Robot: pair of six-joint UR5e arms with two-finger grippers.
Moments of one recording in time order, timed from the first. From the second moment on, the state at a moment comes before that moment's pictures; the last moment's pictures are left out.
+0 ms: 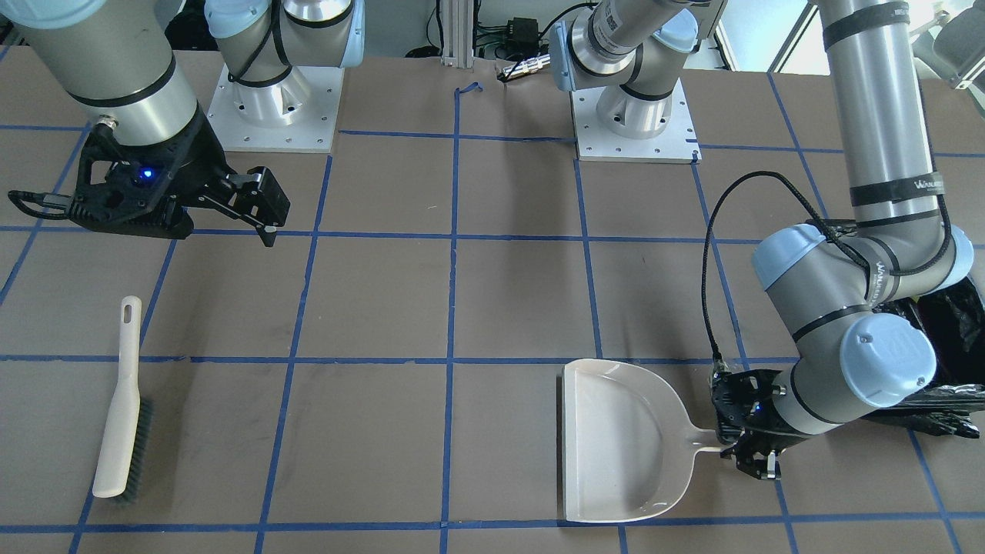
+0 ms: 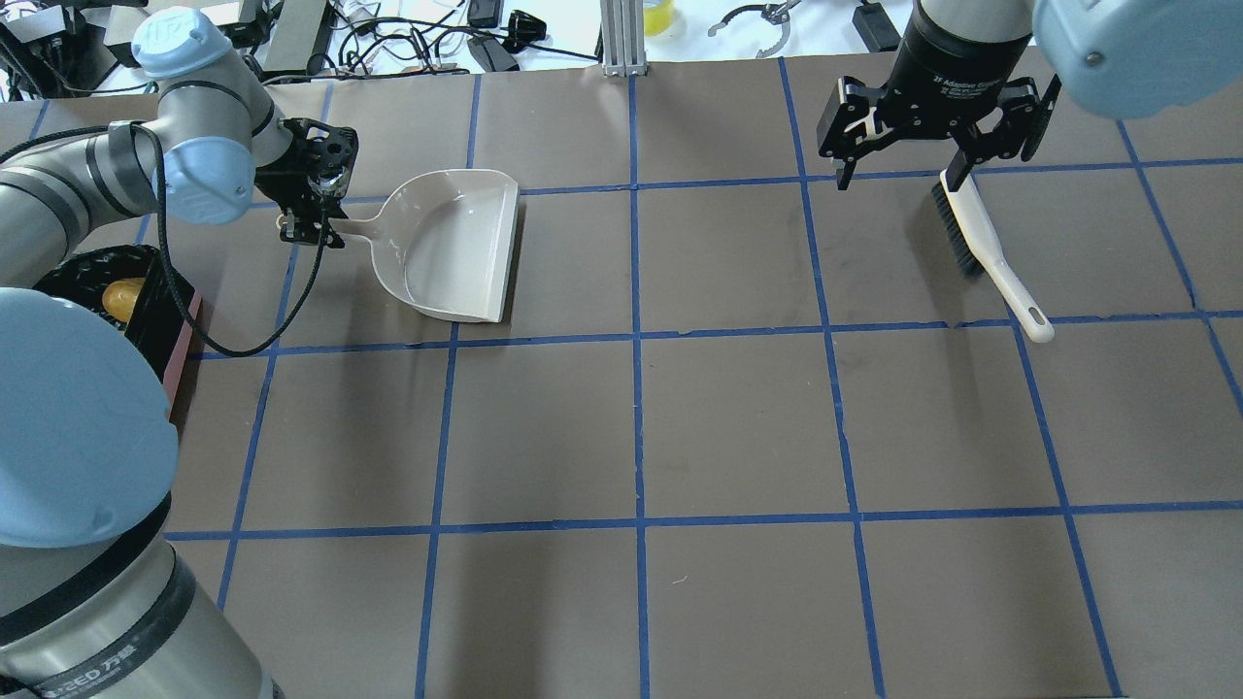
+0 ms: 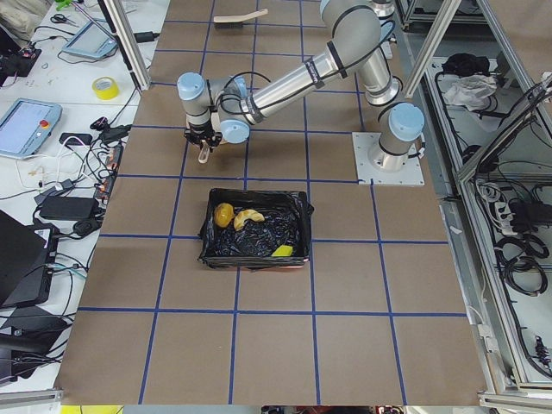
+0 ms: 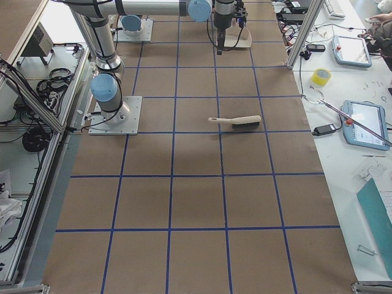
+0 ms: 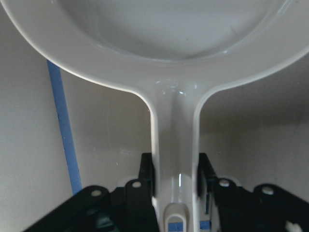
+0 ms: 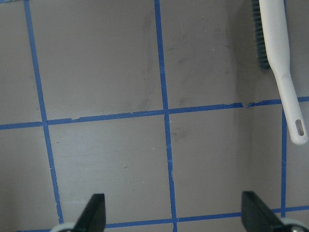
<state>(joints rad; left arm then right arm) -1.34 -2.16 -1.50 -1.04 1.53 1.88 1.59 -1.46 1.48 -1.59 -1.58 0.10</state>
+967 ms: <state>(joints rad) -1.41 -2.05 -1.52 -1.06 1.53 1.72 1.59 -1.46 1.48 -1.59 -1.58 0.09</state>
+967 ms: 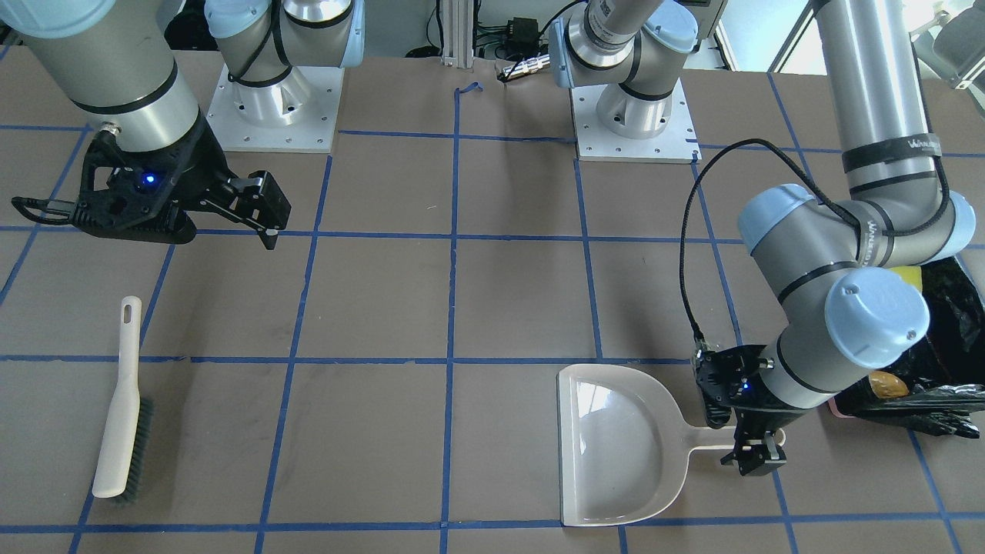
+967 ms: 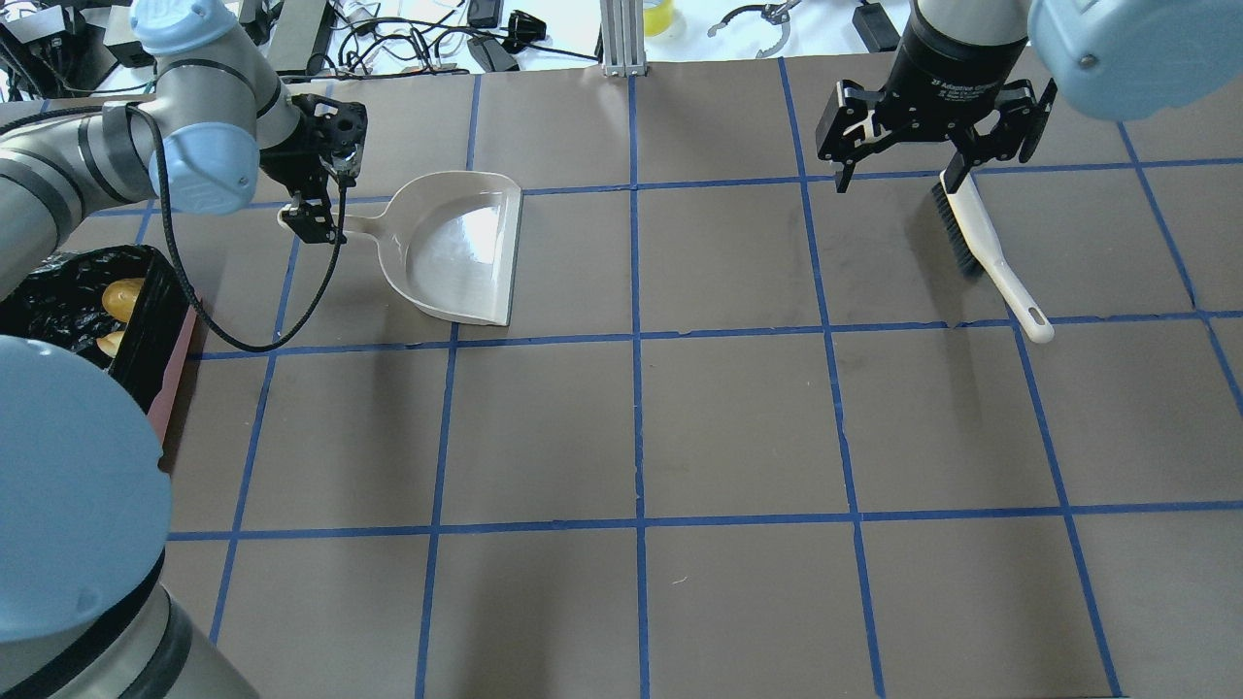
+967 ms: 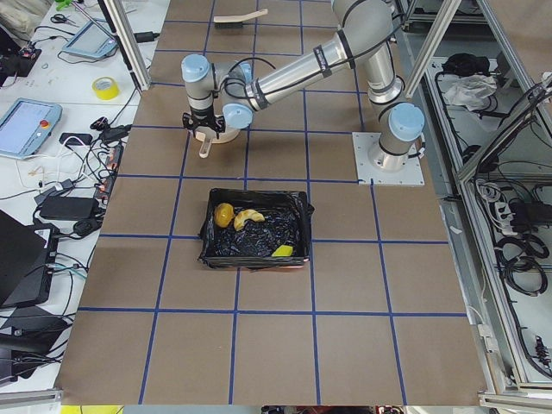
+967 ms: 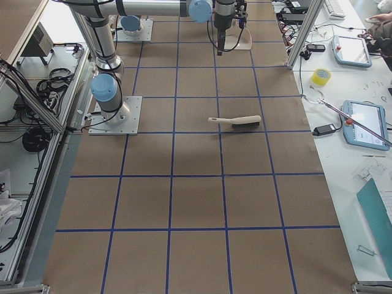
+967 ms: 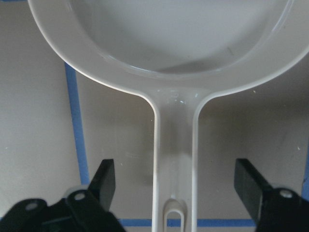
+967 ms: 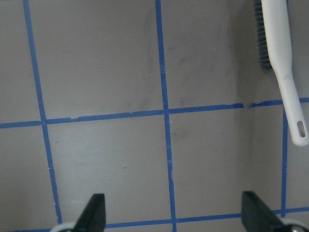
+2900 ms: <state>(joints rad) -1.59 -1.54 -1.58 -1.51 1.54 -0.01 1.57 -1.46 1.48 -1.59 -1.59 0.10</state>
